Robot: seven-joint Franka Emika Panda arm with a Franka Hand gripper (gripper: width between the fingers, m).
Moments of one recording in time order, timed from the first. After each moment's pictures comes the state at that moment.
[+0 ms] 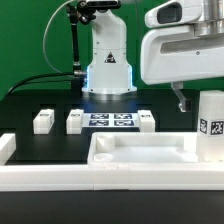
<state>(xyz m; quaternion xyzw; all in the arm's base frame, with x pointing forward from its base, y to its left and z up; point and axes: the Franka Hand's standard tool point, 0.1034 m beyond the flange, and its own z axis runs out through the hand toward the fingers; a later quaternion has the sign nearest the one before) 0.646 0.106 0.108 -1.00 0.08 -0.02 0.06</state>
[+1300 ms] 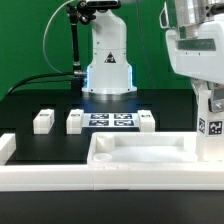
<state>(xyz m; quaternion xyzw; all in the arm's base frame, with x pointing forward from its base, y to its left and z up) 0.647 0.100 0.107 -0.72 0.69 0.04 0.09</state>
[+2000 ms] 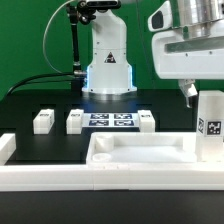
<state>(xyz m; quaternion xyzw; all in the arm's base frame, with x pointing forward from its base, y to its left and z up) 0.650 0.102 0.107 -0.87 0.48 0.01 0.09</state>
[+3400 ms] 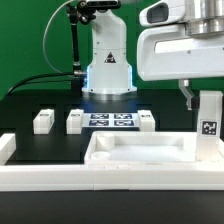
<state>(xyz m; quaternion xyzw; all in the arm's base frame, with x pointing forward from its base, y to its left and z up) 0.655 0.096 0.109 -0.96 0.28 -0.03 0.06</state>
